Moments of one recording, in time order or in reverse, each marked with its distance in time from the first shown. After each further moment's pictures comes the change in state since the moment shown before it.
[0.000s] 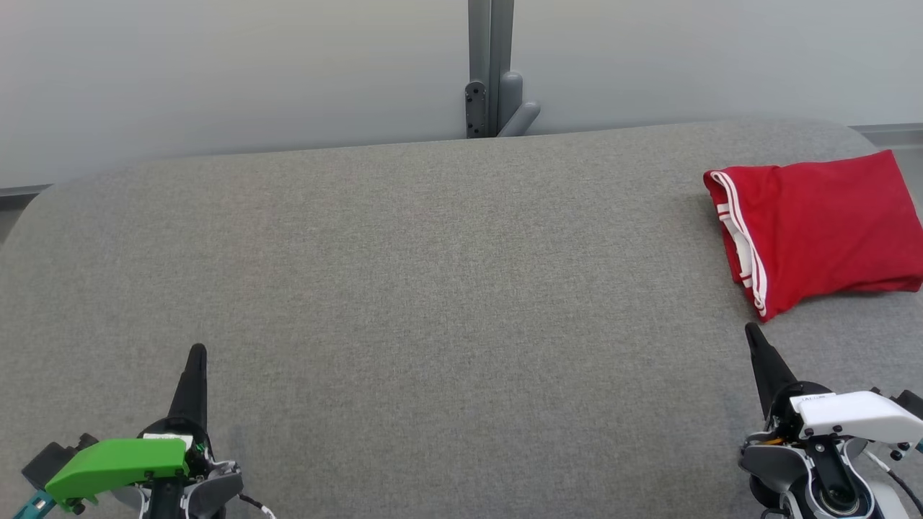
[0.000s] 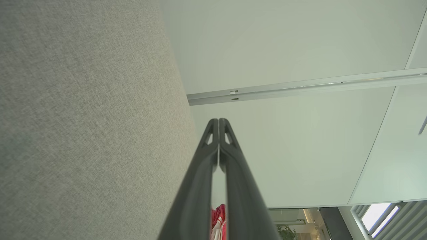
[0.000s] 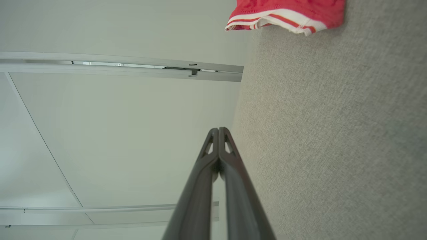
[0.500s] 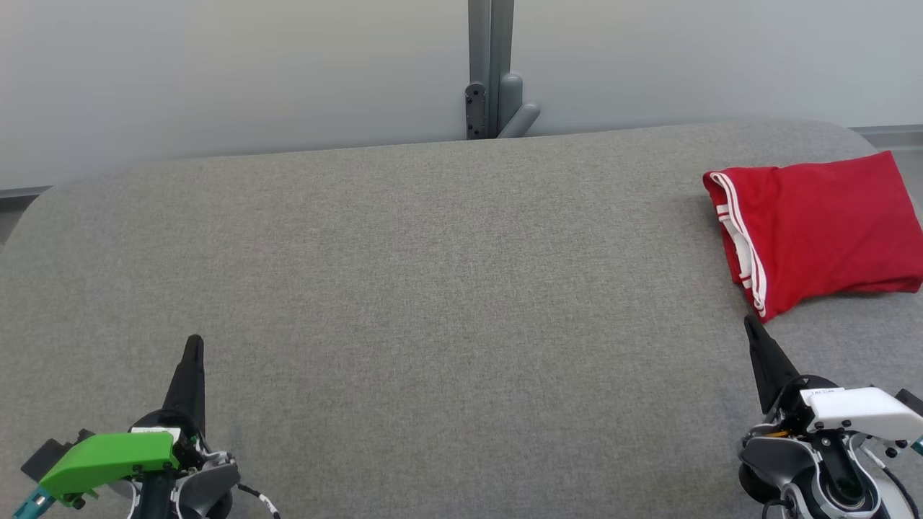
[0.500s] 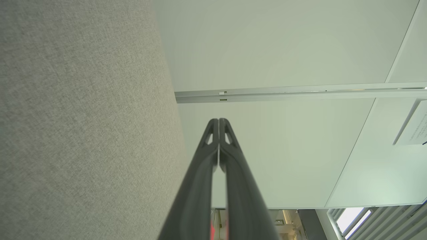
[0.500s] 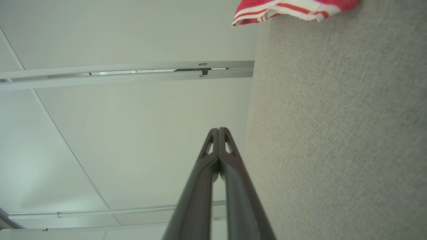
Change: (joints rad) left arm -0.019 -0.004 0.016 -0.002 -0.096 0.000 0.028; right arm -0.011 -0.002 -0.003 -0.004 0.123 0.000 0.029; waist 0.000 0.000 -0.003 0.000
